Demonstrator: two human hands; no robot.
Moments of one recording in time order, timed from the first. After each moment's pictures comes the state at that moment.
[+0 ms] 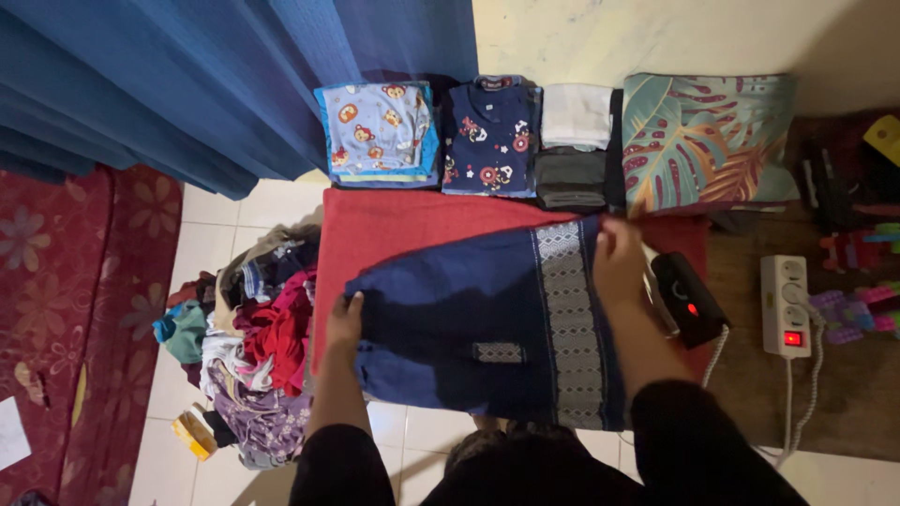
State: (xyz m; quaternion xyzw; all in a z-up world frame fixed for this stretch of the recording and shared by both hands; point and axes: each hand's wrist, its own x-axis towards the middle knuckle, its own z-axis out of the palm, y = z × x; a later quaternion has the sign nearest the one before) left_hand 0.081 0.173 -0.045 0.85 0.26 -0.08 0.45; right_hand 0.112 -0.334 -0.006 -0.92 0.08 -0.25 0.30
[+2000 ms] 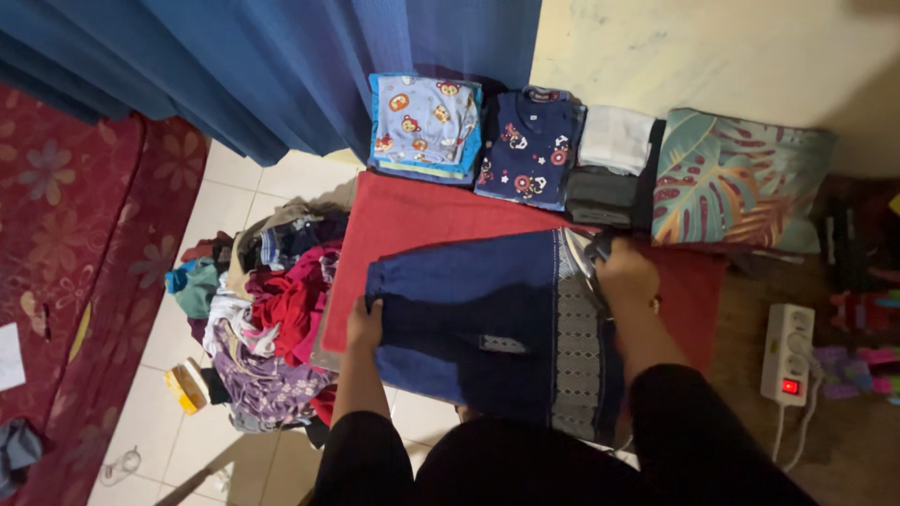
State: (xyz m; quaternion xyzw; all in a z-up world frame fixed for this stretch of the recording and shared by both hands) left_hand 0.045 0.155 -0.043 0.87 0.28 -0.06 0.39; right_hand 0.152 -0.315 0.032 -0.99 0.09 0.10 0.05
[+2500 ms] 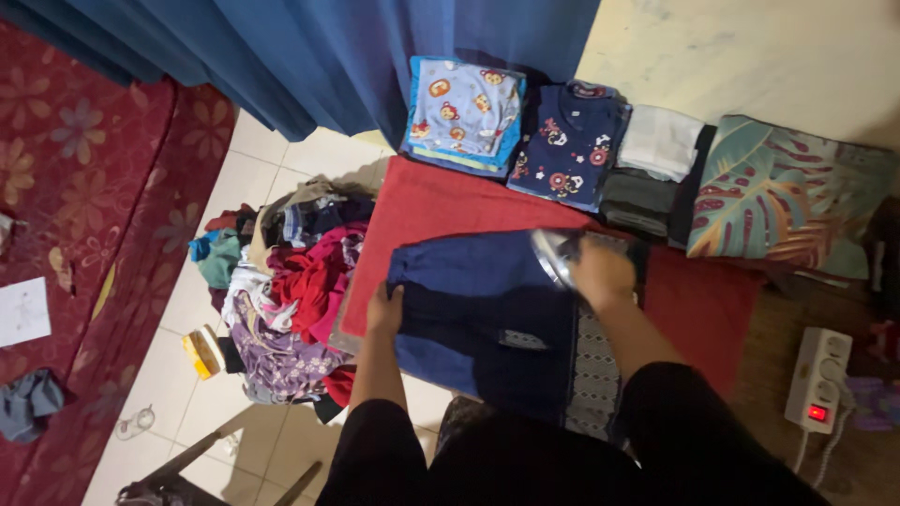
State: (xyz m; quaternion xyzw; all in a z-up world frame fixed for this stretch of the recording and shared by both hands) left_hand 0.040 0.163 -0.067 0.87 0.28 -0.04 0.41; right_hand 0.162 -0.225 0.040 -0.99 0.00 0.15 0.06
